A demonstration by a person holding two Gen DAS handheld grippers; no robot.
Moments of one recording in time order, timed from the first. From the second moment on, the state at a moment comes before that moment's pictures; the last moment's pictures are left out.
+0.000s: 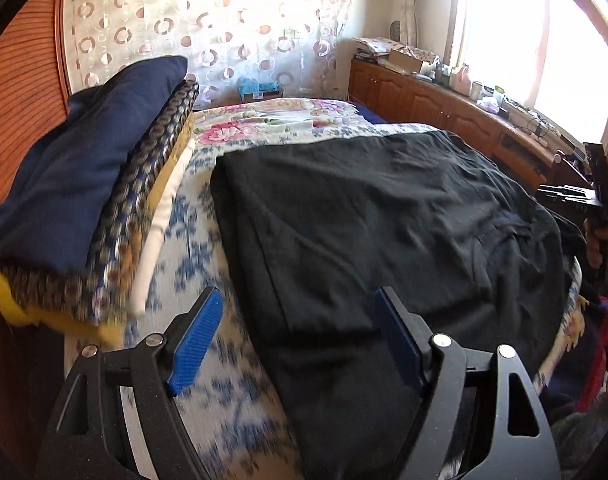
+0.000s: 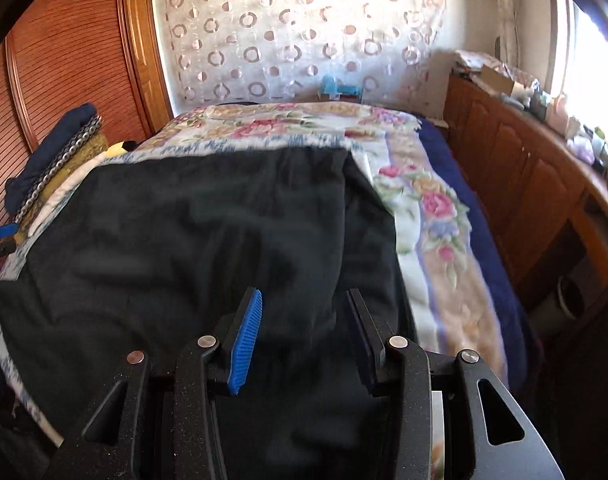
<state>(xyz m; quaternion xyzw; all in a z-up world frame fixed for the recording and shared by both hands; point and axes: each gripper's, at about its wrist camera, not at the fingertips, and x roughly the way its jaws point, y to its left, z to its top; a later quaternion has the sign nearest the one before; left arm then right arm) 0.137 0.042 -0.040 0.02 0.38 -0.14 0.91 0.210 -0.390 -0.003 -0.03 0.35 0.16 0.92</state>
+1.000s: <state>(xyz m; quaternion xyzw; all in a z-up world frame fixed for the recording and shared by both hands) 0.017 0.048 -0.035 -0.02 0.38 -0.16 0.91 0.202 -0.371 -0.038 -0.02 0.34 0.17 0.92</state>
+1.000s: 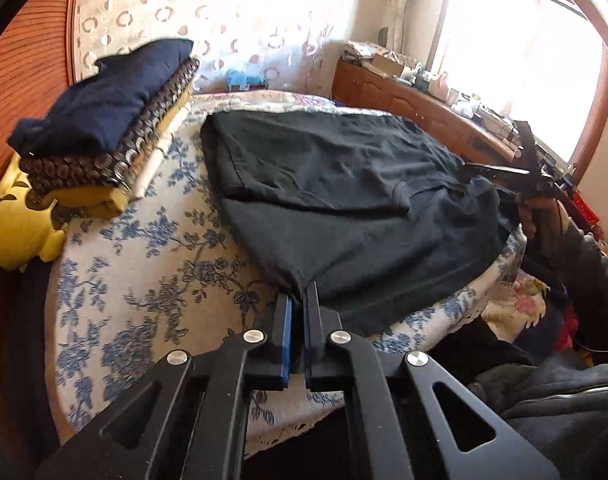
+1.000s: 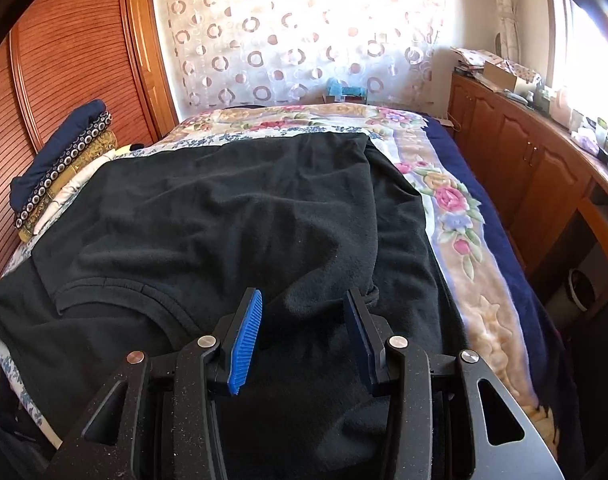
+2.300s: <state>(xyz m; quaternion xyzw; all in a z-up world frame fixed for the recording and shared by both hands) 0.162 0.053 -0.065 -0.02 0.43 -0.11 0.90 0.215 -0.354 -0.051 -0.03 0.36 0.14 0.92</state>
